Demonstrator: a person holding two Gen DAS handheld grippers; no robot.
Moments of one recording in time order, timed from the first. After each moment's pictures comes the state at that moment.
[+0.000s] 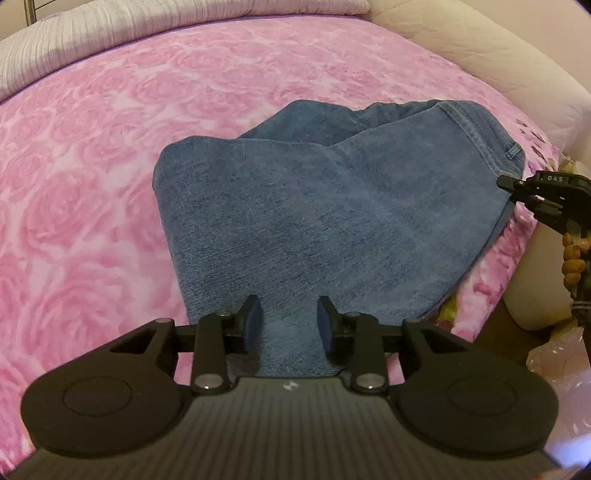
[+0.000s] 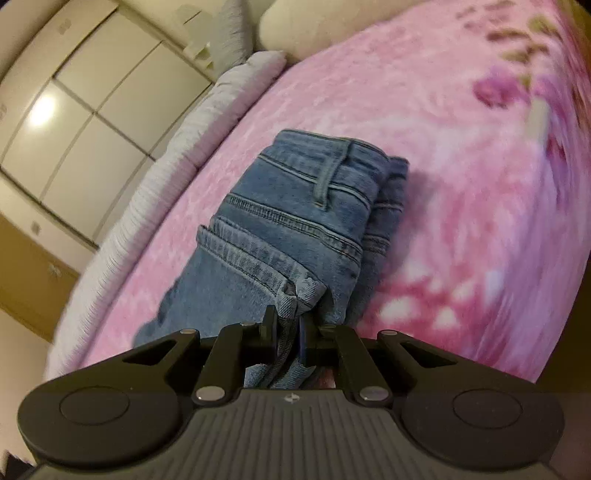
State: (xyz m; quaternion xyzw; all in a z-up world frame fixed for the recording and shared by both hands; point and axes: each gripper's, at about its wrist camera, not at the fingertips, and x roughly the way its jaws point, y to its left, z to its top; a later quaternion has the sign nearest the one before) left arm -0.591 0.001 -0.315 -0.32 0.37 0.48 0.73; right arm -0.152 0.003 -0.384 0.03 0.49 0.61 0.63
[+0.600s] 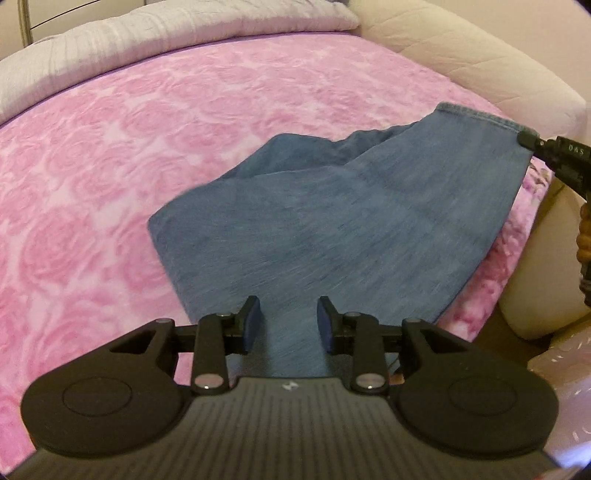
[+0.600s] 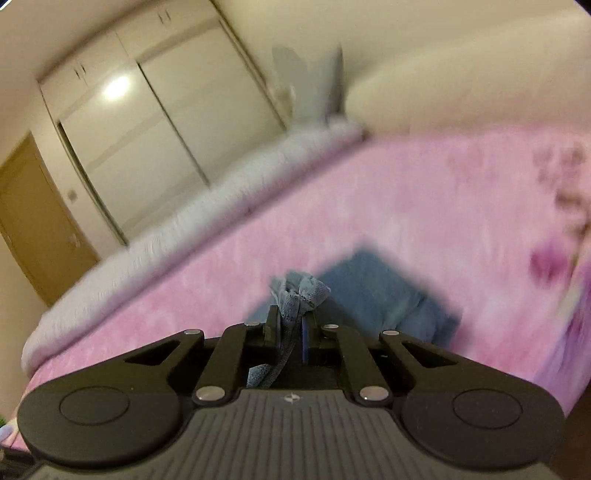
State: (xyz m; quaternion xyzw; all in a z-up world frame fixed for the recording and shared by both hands) left arm -0.563 0.008 -0.296 -0.29 0.36 0.47 0.75; right arm -0.148 0.000 -0.313 0.04 0.31 0.67 0.67
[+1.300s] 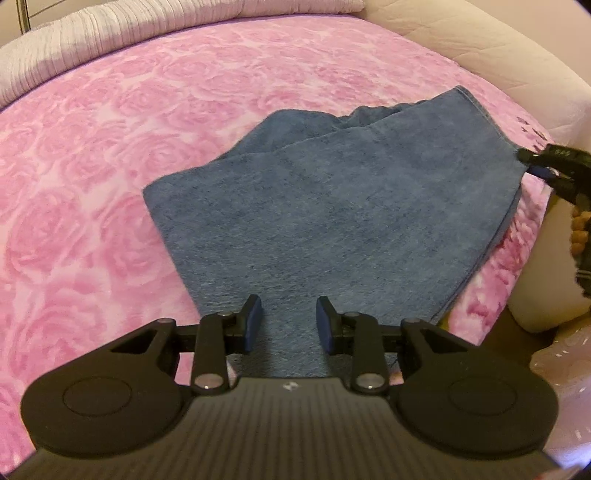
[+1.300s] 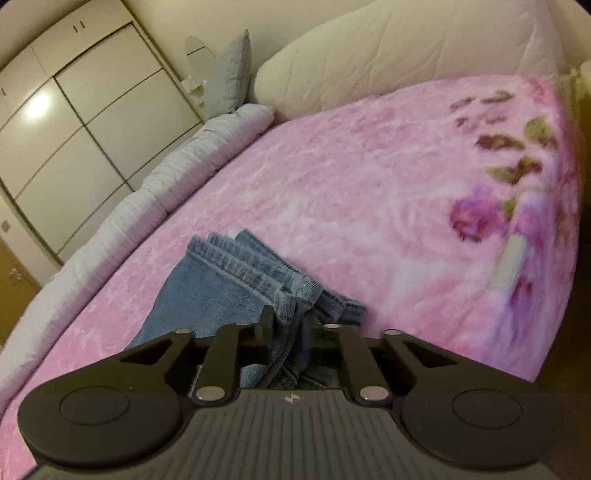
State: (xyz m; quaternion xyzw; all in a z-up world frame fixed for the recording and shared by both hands) left arm -0.563 0.011 -0.311 -0.30 0.37 0.48 0.73; right arm -0.111 0.016 -0.356 0.02 0.39 0.58 0.72
